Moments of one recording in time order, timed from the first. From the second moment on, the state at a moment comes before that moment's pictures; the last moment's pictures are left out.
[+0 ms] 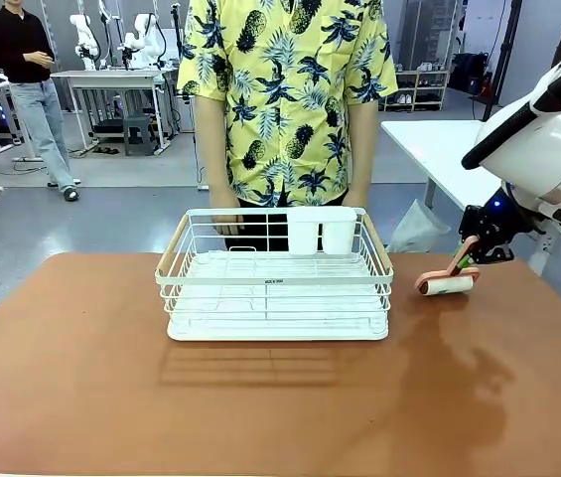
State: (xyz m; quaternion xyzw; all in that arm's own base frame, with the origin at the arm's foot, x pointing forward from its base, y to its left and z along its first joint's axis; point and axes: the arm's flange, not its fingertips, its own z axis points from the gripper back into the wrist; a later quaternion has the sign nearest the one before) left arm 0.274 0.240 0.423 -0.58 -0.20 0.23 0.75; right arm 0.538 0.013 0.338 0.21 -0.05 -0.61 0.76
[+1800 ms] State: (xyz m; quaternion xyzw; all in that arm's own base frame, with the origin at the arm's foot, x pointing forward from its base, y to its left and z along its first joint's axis) left arm 0.274 0.240 0.423 -0.58 -0.20 0.23 0.75; right arm 0.448 0.032 0.349 0.17 -0.06 -0.60 0.78
